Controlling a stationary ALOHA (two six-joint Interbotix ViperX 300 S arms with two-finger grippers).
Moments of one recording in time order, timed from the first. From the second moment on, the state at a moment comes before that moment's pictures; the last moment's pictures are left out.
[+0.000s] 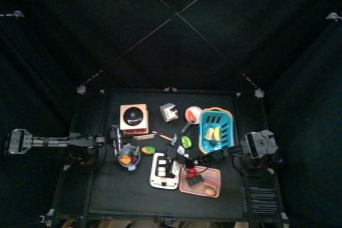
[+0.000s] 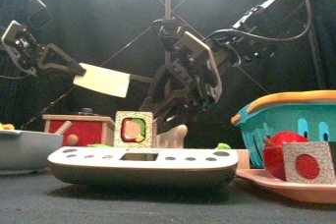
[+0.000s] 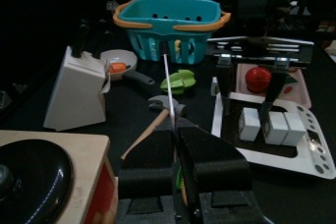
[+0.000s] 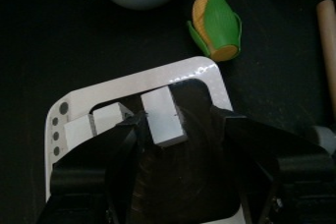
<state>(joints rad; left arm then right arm) 0.16 -0.74 1.36 -0.08 -0.46 0.11 0.13 0.20 0.55 -1.87 0.21 2.27</state>
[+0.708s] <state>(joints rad) 0.16 -0.75 1.36 -0.08 -0.46 0.11 0.11 0.20 0.54 -1.85 0.21 2.27</state>
